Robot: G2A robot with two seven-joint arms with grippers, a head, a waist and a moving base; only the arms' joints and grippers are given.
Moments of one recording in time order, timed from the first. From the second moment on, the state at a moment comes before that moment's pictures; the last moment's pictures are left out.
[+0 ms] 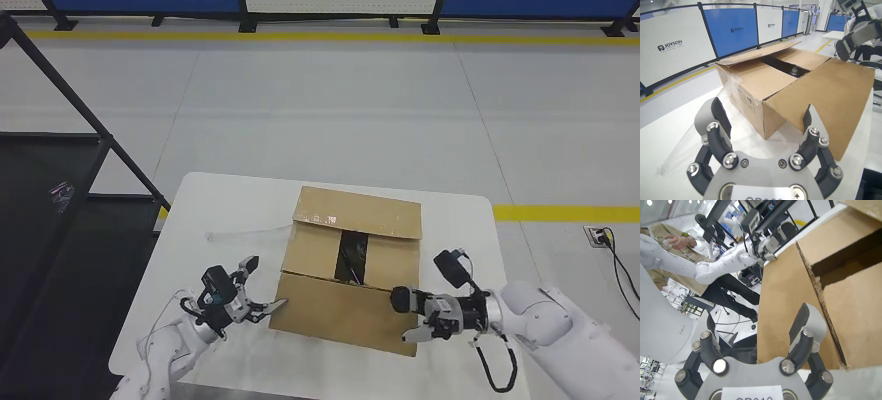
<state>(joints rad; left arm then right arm) 1.17 -1.14 -1.34 -1.36 1.51 -0.70 0.46 -0.78 -0.75 0.81 -1.41 0.31 -1.01 0.80</state>
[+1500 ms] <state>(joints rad) 1.15 -1.14 -1.32 -1.33 1.51 -0.70 0.46 -0.60 -0.91 0.76 -1.07 0.84 -0.37 0.78</state>
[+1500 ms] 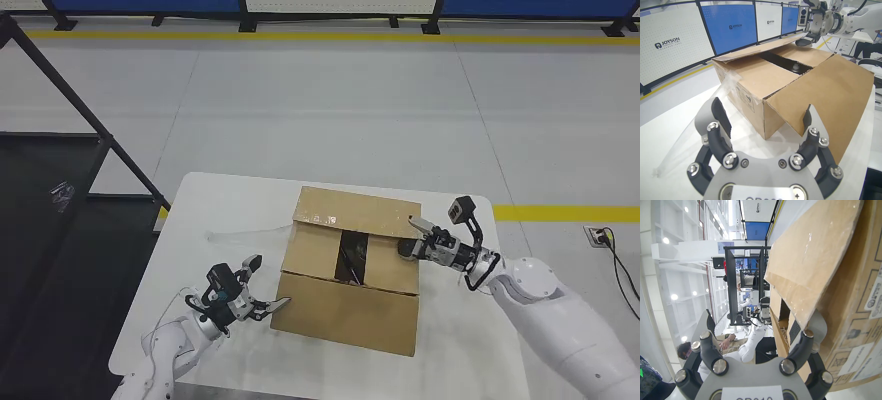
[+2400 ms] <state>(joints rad) 1.15 -1.14 -1.32 -1.33 1.51 -0.70 0.46 -0.30 -1.14 0.66 -0.78 0.57 -0.34 0.28</state>
